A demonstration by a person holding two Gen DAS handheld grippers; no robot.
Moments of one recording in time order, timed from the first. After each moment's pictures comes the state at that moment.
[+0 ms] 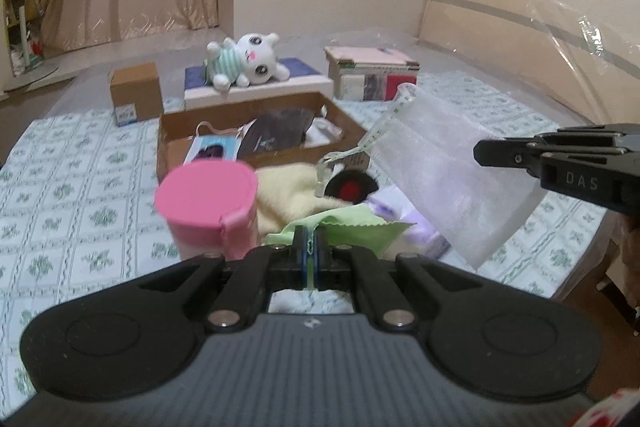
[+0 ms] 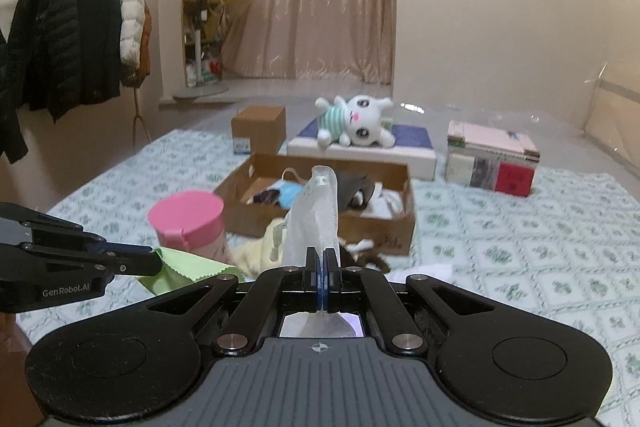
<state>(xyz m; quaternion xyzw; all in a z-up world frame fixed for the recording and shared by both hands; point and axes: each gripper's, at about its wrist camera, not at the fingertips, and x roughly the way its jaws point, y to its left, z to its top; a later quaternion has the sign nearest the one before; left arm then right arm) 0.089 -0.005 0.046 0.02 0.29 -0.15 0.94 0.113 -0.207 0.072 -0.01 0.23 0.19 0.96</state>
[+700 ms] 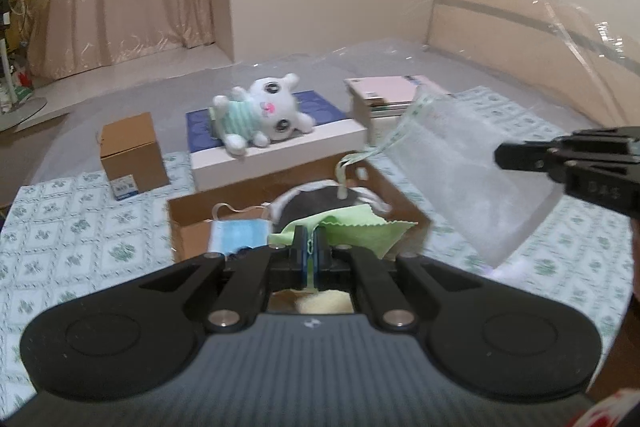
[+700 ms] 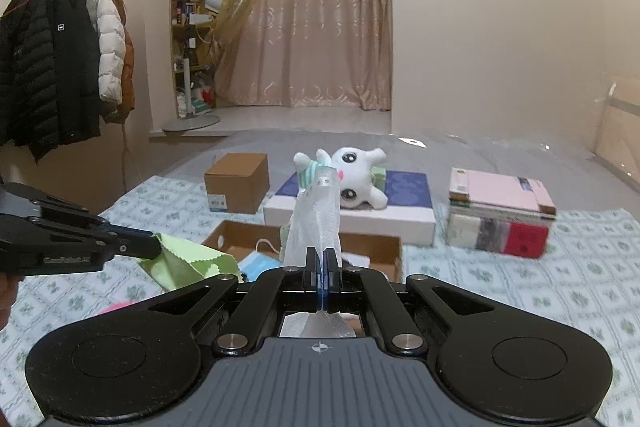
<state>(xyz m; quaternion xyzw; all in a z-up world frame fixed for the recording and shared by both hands) 0.269 0.015 0.097 0.06 0.29 -0.15 0.94 0.272 -0.207 0.114 0.00 0.20 0.20 0.96</state>
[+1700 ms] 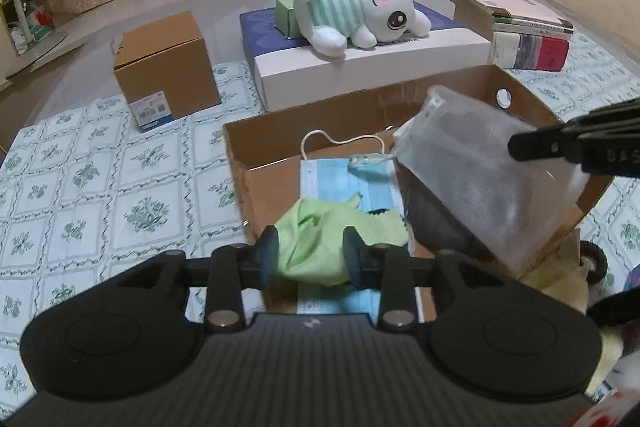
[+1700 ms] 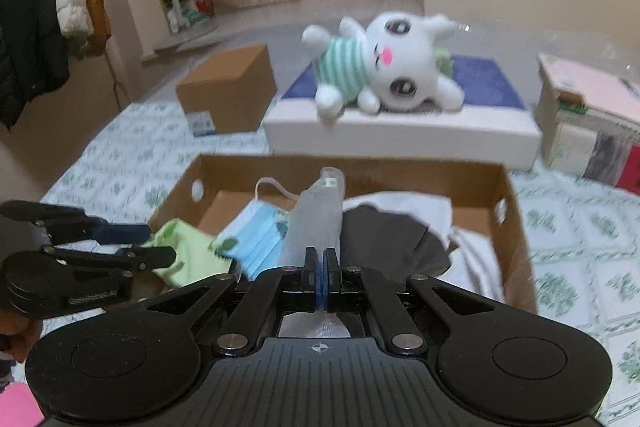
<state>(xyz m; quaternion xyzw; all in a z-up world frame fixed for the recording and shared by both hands) 0.416 0.086 -0.026 0.07 0.39 -0.09 0.91 0.453 -0.124 0.005 0.03 0.37 0.23 0.90</state>
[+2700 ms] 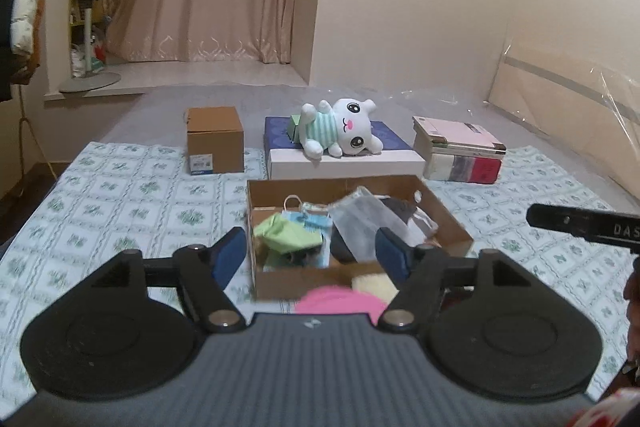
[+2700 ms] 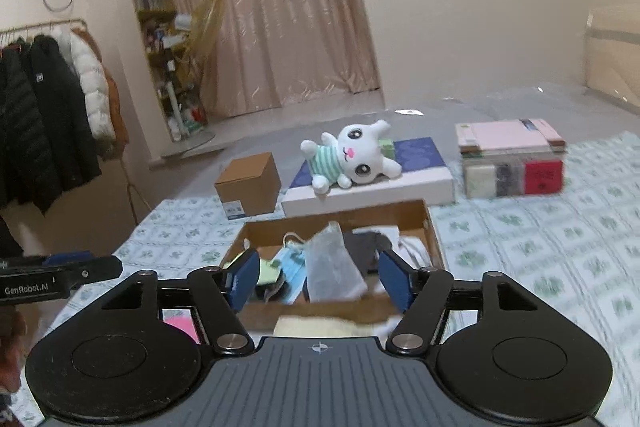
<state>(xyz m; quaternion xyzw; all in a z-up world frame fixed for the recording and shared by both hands) 0.170 0.076 0.091 -0.03 0.24 -0.05 0.97 0.213 -0.203 0.096 0.12 0.23 0.18 0.95</state>
